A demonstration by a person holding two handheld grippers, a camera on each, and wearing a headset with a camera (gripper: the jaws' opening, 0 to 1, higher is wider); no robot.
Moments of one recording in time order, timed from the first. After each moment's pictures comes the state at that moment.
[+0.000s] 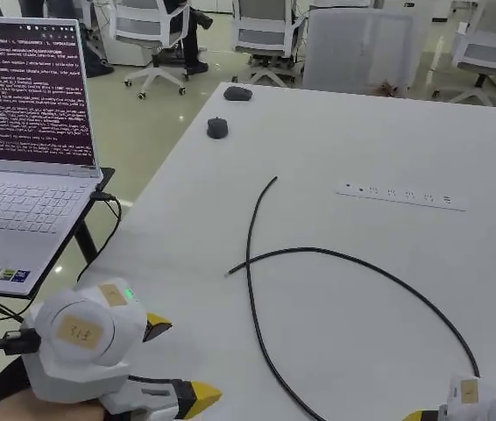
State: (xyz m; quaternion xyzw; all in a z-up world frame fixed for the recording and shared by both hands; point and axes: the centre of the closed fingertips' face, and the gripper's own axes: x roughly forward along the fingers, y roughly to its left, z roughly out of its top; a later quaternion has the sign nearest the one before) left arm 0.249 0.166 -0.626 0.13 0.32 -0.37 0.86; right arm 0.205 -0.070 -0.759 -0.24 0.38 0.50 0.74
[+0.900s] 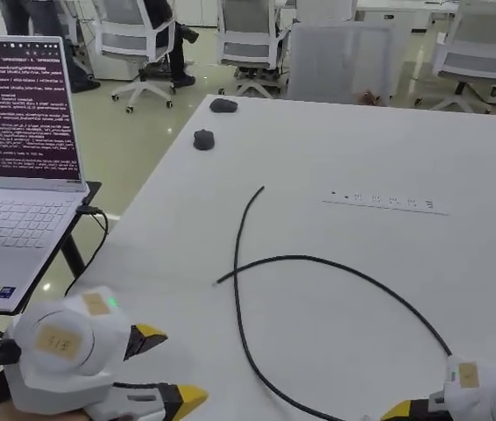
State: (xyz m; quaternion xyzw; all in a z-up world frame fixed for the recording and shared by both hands) left arm 0.247 0.159 -0.616 0.13 0.31 -0.39 0.86; right arm 0.210 -0.051 -0.693 -0.22 0.34 0.50 0.76
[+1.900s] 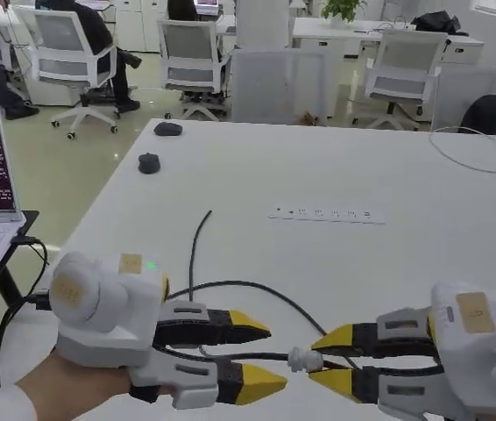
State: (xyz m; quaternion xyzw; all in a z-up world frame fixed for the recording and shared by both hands) left arm 0.216 0.009 -0.527 0.02 0.16 -0.69 0.71; right arm 0.204 -0.007 -0.535 -0.29 0.14 0.53 0.78
